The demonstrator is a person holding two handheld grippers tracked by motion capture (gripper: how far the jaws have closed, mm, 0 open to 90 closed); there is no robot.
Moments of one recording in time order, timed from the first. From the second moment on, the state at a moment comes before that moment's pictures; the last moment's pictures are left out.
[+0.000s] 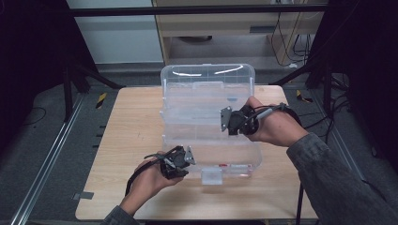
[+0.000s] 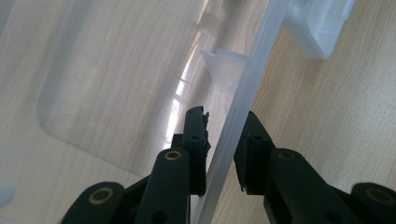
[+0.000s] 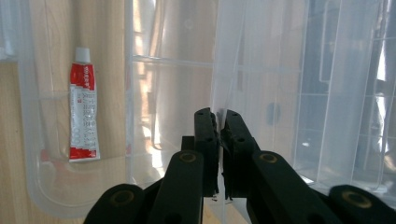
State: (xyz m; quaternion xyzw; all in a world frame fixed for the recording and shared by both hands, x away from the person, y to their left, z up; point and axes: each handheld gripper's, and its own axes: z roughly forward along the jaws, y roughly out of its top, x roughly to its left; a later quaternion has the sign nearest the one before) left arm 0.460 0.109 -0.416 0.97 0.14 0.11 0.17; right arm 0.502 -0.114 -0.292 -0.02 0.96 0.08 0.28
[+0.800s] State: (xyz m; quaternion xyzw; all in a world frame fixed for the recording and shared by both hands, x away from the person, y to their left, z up) left arm 0.459 0.107 -0.416 0.97 0.15 0.10 0.16; right arm 0.482 -0.124 -0.307 -0.03 0.97 0.08 0.24
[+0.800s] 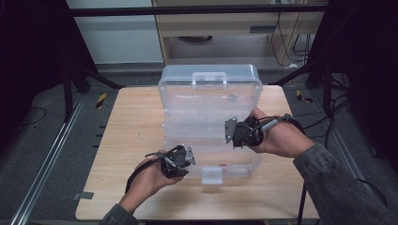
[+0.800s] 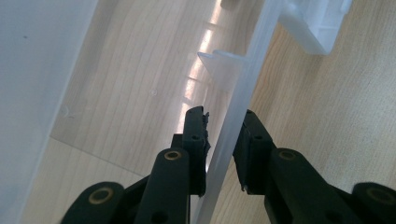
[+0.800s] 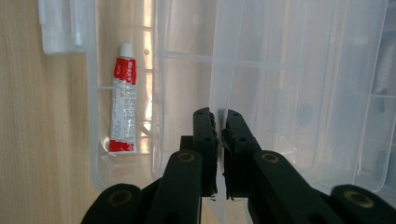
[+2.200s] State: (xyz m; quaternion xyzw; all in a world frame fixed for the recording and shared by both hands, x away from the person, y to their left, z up) left arm 0.435 0.158 -0.348 0.91 0.17 0.10 0.37; right arm 0.478 -0.133 -0.311 -0.03 0.97 0.10 0.23
